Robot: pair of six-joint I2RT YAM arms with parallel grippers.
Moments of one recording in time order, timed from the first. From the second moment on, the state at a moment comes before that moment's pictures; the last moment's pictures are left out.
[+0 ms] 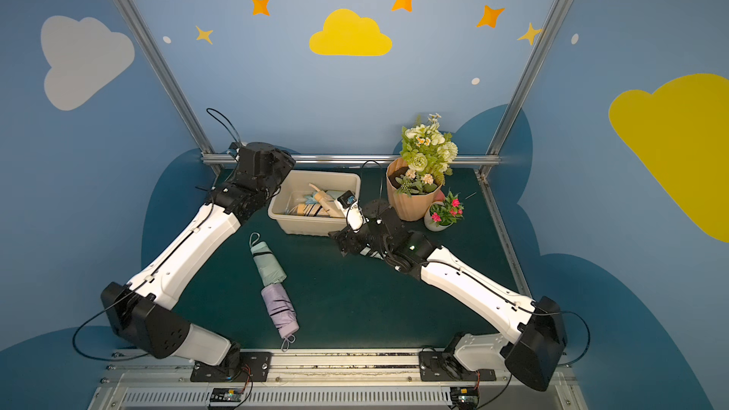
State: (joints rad) left arm -0.37 1.47 1.51 -0.46 -0.37 -1.03; right arm 0.90 1.33 1.15 -0.32 -0.07 0.02
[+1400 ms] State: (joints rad) left arm -0.13 0.75 1.21 -0.76 -0.61 -0.80; right arm 1.24 2.30 1.97 -0.58 0.17 0.02
